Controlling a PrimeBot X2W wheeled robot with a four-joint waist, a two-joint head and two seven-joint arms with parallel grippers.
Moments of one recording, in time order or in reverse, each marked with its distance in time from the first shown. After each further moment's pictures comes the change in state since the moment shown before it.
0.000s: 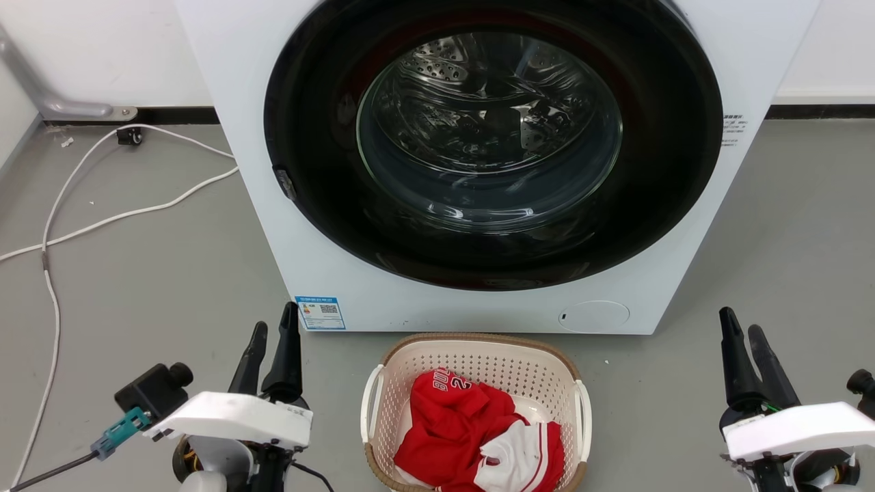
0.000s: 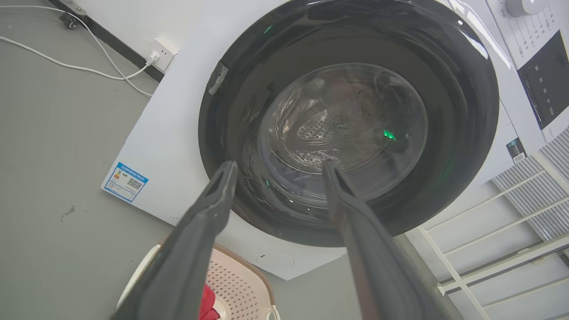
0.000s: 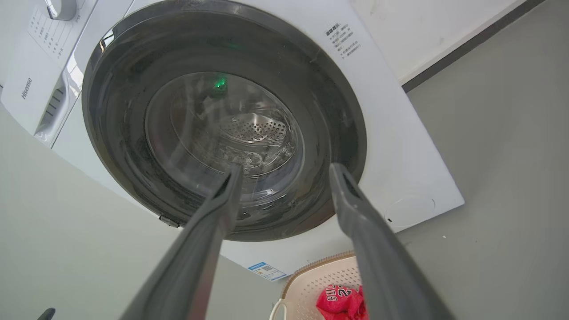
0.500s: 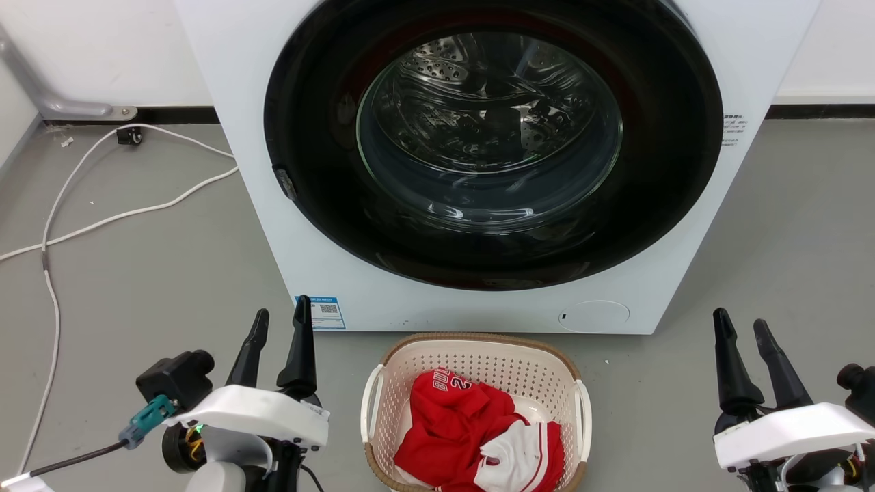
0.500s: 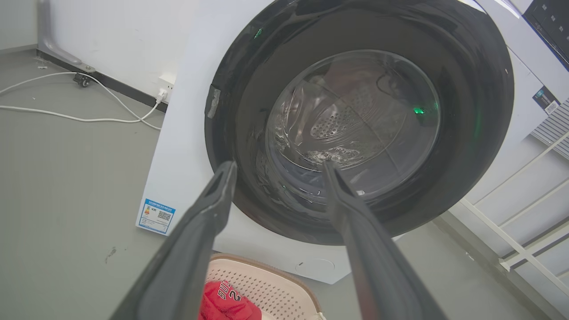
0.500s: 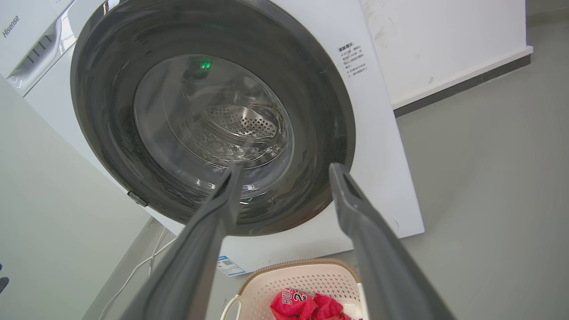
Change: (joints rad) left arm -0.017 0.010 -0.039 -0.001 0.226 0.027 -0.043; right arm 0.020 0.000 0.002 -0.051 -0.229 0.000 -0.004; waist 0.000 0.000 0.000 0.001
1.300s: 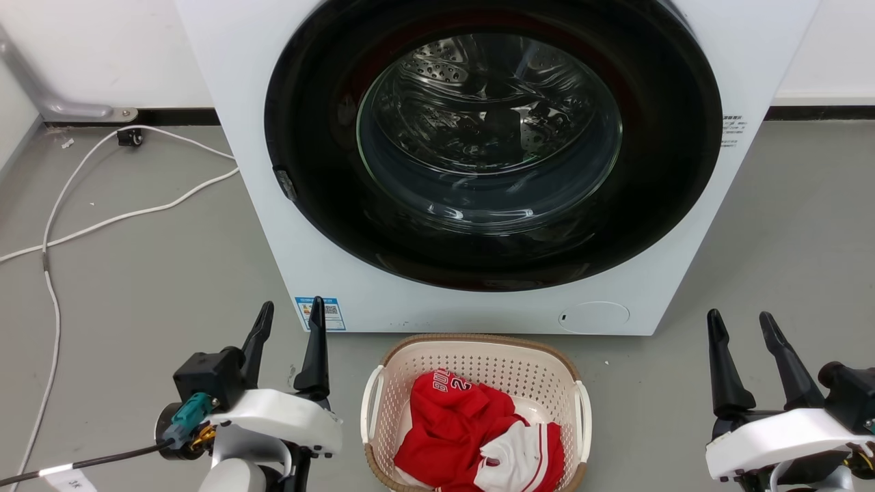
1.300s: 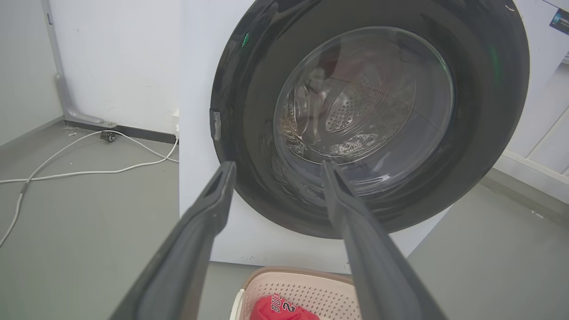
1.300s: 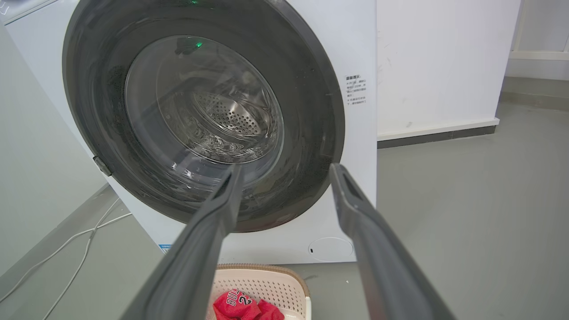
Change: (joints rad) left arm -0.015 0.023 -0.050 0.031 0.248 0.029 -0.060; right arm 0.023 0.000 0.008 -0.062 -0.281 0.000 -0.018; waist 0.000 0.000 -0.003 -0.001
